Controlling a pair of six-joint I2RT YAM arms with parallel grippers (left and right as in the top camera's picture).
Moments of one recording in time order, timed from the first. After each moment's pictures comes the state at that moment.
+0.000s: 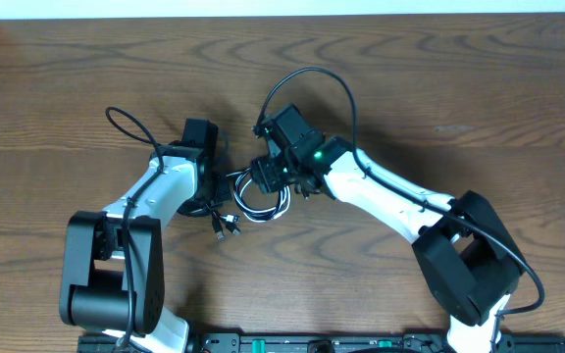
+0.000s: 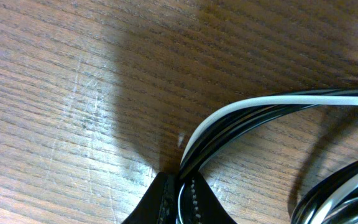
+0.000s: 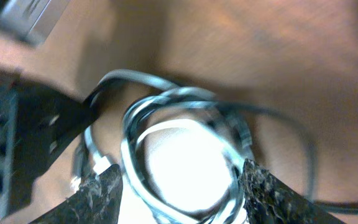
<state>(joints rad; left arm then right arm) -0.13 1.74 0.95 -0.70 -0.03 -0.43 0.76 1.96 1.38 -0.43 -0.23 0.34</state>
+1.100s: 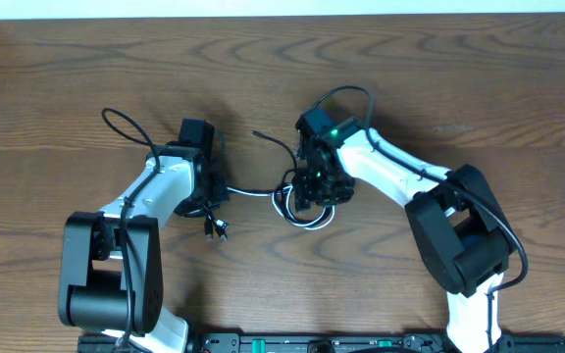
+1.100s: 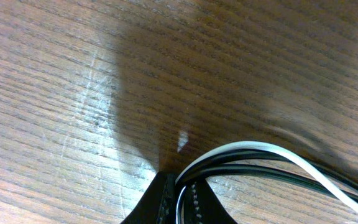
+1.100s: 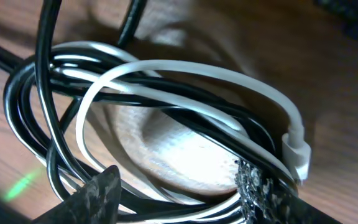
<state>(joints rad) -0.11 1.74 0.95 -0.71 -0.03 -0.42 0.60 2.08 1.43 -0.89 -0.33 0.37</state>
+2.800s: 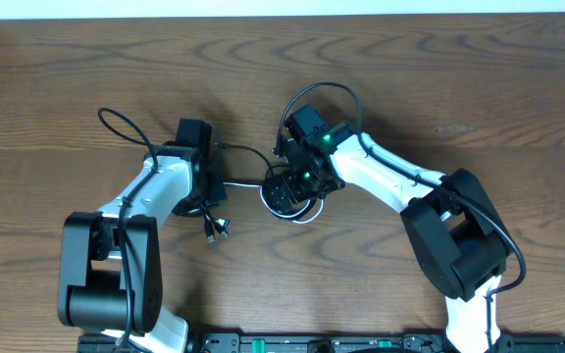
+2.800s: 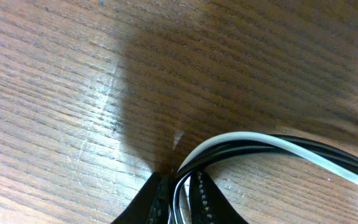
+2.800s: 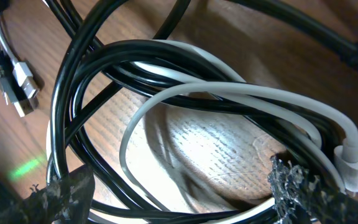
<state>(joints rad) -0.10 1.74 0.95 -0.71 -0.05 -0.42 0.65 2.07 1.43 -0.74 -0.42 0.19</state>
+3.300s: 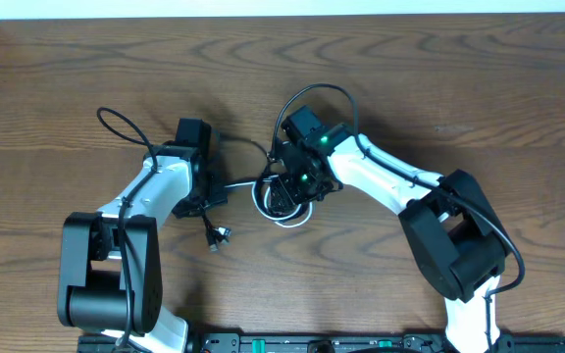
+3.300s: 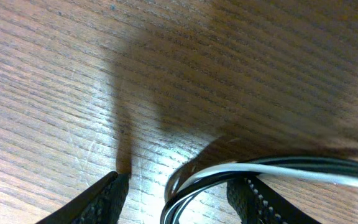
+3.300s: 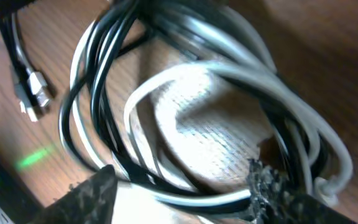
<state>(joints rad) -0.10 1.74 0.95 -0.71 -0.06 -0.43 0.67 2.07 1.44 -0.74 -0.45 0.17</state>
